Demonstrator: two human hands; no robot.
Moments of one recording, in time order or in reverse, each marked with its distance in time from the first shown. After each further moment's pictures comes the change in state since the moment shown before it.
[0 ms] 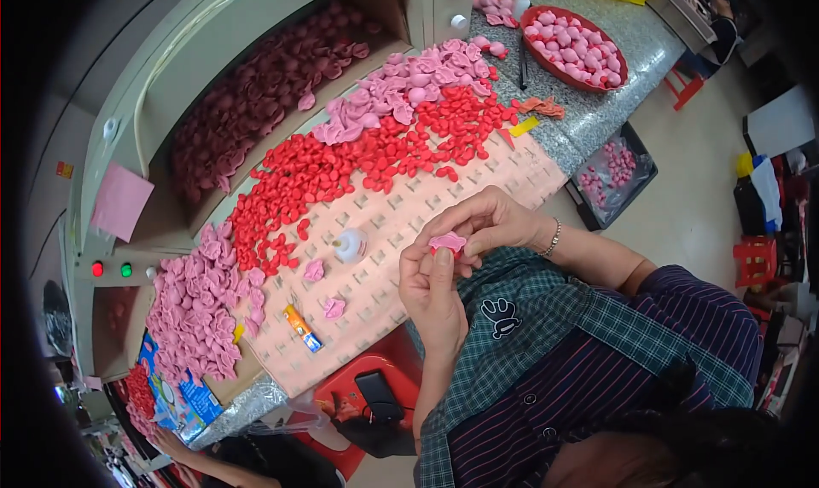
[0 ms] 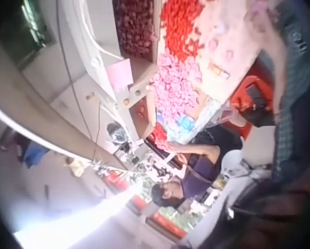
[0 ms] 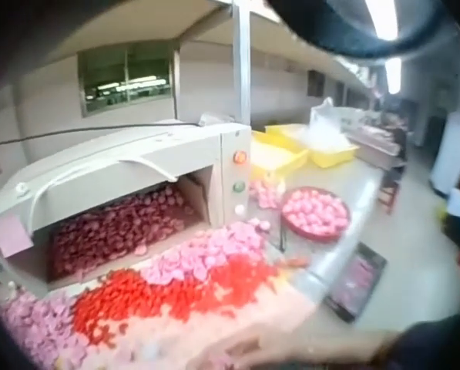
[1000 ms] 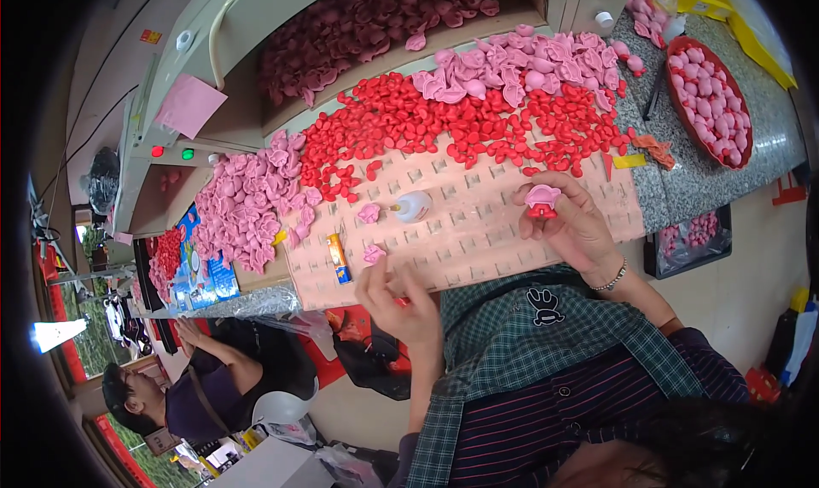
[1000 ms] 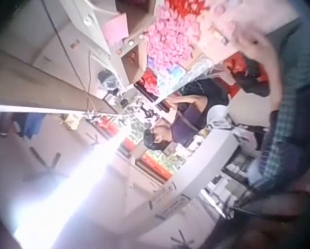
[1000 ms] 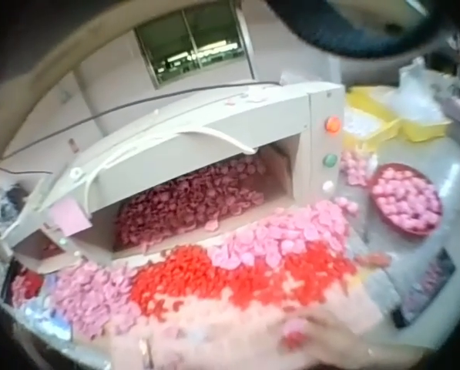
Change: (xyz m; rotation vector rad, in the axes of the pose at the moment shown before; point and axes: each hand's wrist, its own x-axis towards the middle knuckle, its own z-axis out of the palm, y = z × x) left_hand -0.027 0.028 -0.052 1.674 0.769 0.721; right_hand 0.012 0.013 -0.032 0.437 0.144 -0.160
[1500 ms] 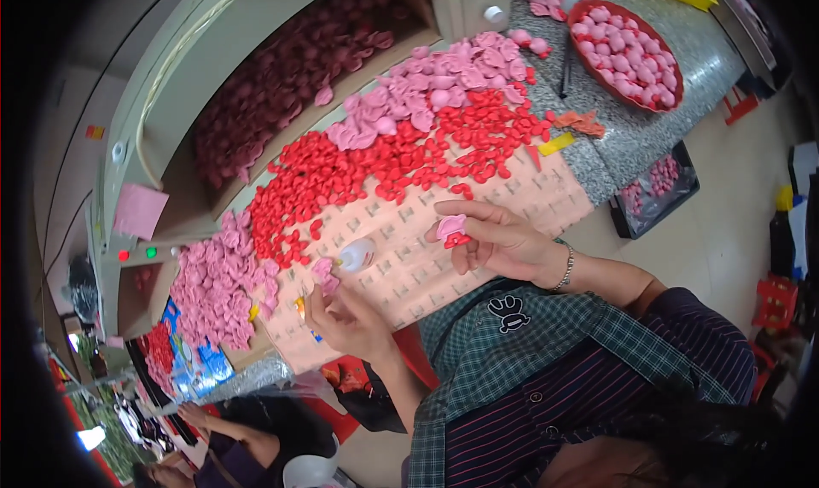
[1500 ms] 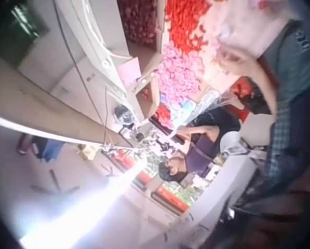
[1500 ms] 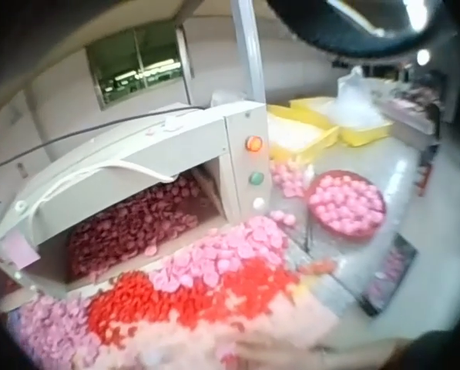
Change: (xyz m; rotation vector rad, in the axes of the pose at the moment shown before) left_hand 0.032 -0.026 0.029 -0.127 0.017 -0.041; right_hand -0.001 0.009 0.010 0.193 -0.047 0.182
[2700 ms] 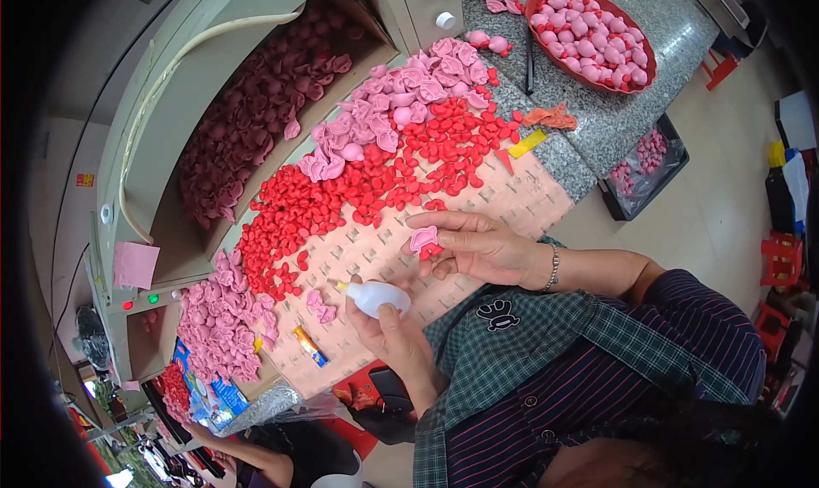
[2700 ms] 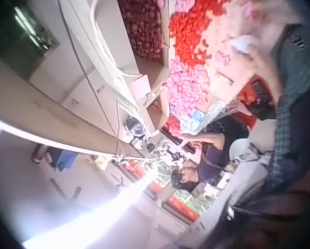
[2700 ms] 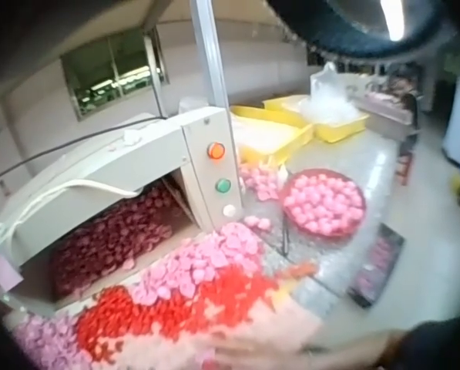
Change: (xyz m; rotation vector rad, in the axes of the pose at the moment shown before) left_hand -0.024 0.078 0.014 -1.151 -0.385 -0.609; right_hand 0.000 -0.004 -0.002 0.019 -0.005 -0.016
